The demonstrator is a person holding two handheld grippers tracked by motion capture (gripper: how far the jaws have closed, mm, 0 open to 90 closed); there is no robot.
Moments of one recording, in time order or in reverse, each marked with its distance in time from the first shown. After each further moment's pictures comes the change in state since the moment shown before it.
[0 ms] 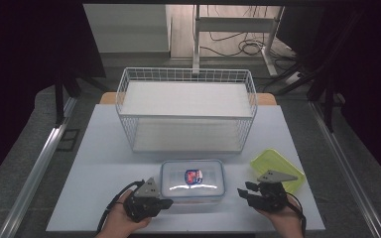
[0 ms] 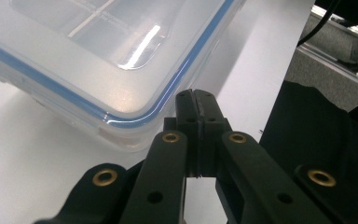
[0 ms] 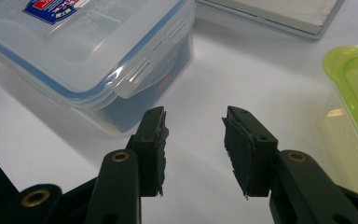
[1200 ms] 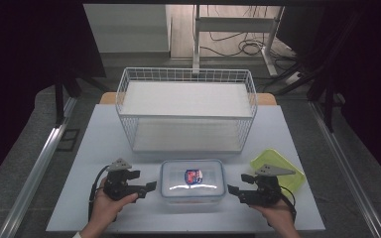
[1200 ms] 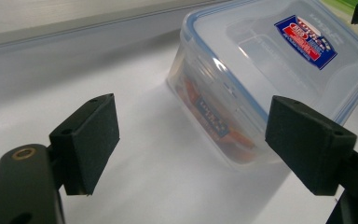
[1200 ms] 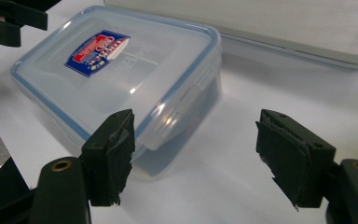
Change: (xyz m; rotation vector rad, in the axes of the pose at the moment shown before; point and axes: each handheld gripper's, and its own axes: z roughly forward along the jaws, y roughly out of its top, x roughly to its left) left arm 0.063 -0.017 -0.027 -0.161 0.165 -0.369; right arm 0.000 0.014 0.012 -0.097 0.123 0.072
